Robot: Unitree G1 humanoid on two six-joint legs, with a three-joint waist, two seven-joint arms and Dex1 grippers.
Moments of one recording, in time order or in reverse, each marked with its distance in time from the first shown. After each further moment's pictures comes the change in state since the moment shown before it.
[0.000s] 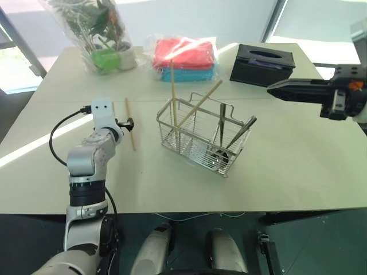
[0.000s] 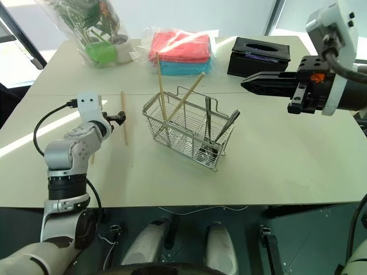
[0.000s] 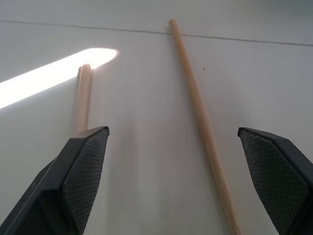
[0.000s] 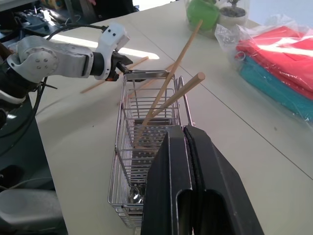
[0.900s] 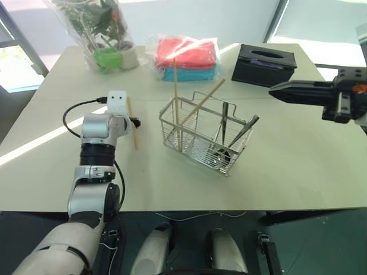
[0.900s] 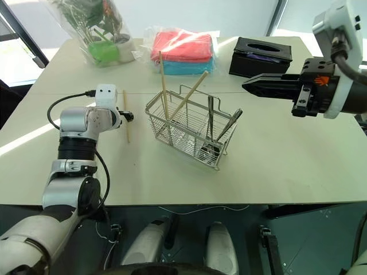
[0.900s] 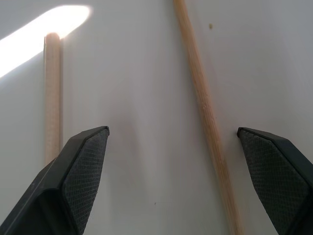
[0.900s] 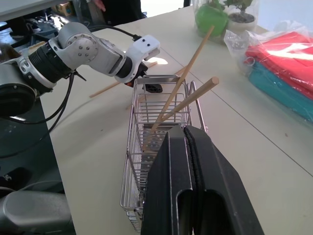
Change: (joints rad) left arm -0.315 0.002 -0.039 0.401 0.111 0.176 -0.001; right arm 0.077 -0.028 -0.027 0.010 0.068 -0.074 -0.023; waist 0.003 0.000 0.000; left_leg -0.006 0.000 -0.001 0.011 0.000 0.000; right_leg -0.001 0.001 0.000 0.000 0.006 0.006
